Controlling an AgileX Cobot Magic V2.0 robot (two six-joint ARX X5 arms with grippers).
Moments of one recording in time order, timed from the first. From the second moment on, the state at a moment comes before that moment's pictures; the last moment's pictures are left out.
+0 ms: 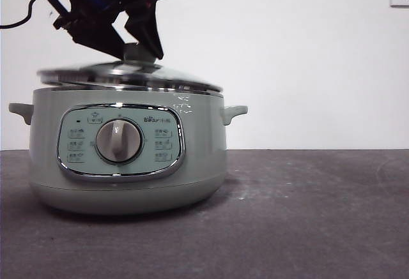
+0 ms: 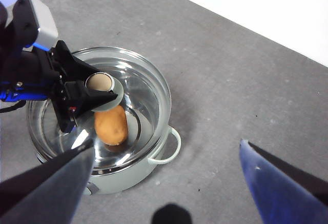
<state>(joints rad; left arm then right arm) -0.53 1.40 1.07 -0.21 -0.05 -0.11 0.74 1.33 1.81 -1.07 0.16 -0.04</state>
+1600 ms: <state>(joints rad) -0.53 1.42 1.11 -0.31 -0.08 -0.23 0.74 1.33 1.81 -1.10 0.16 -0.03</state>
